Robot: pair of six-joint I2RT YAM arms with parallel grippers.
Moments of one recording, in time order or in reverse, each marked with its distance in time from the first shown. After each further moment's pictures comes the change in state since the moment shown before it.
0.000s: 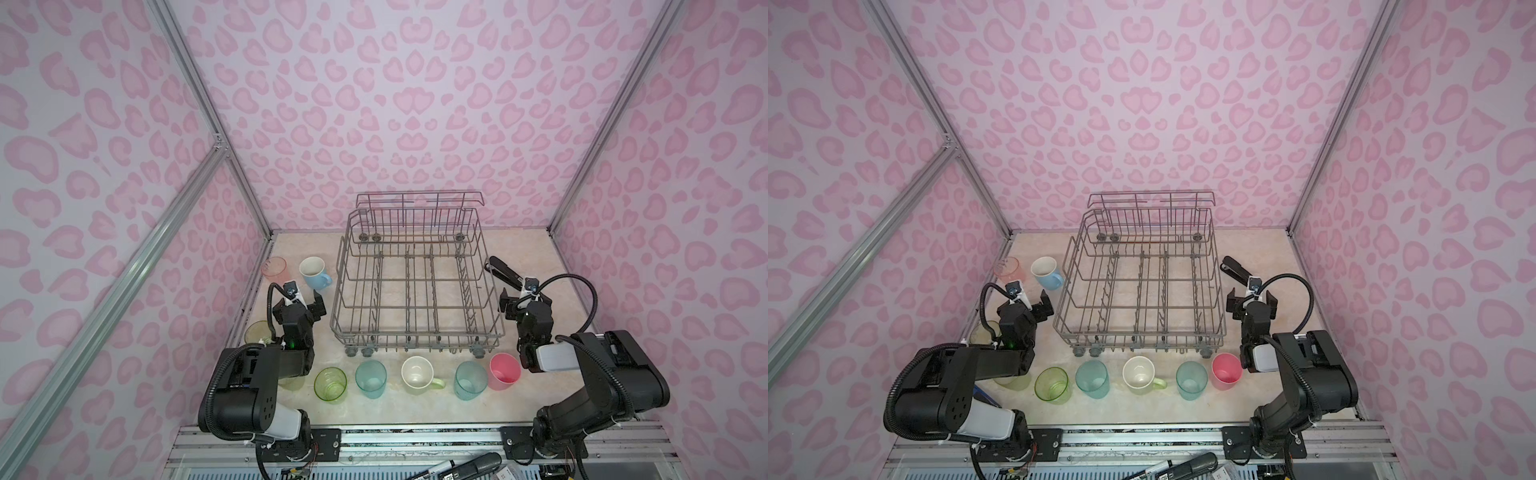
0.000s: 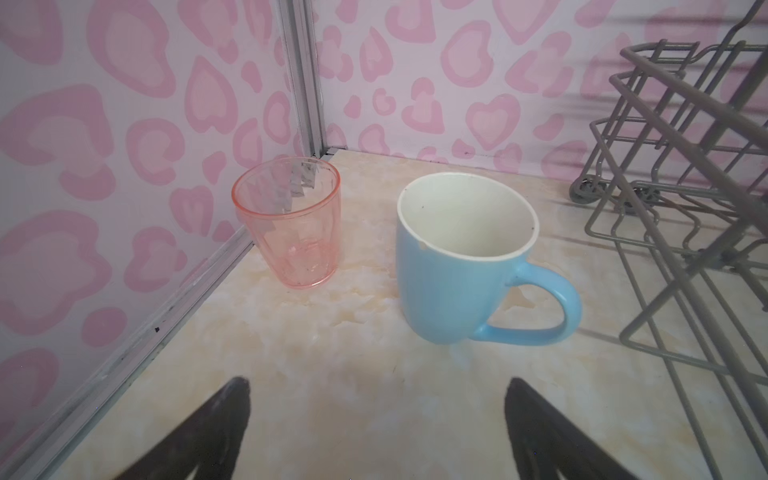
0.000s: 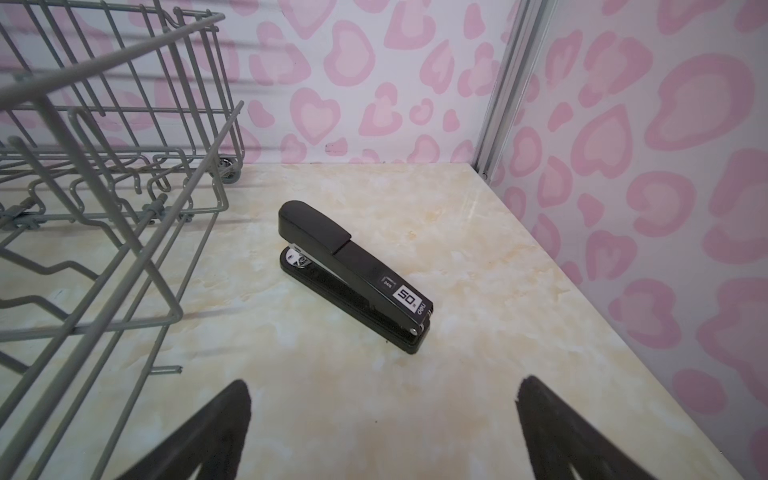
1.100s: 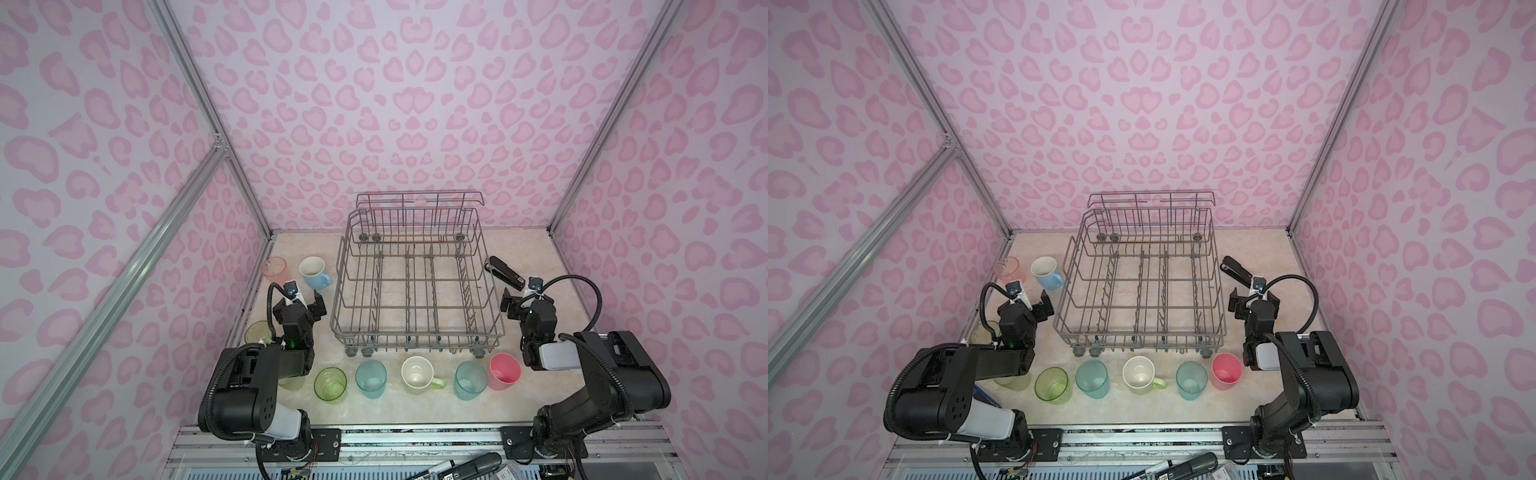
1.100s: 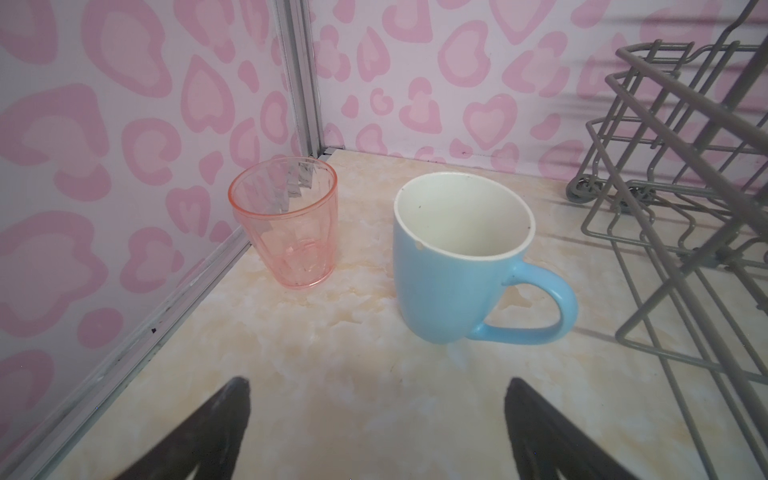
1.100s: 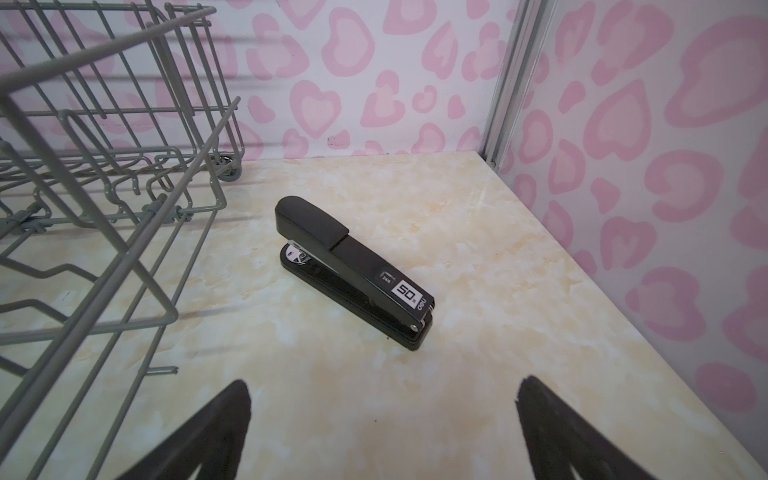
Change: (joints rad) left arm 0.002 0.000 0.000 0.000 0.006 0.000; right arm -0.050 -0.001 0.013 -0.036 -0.073 0.035
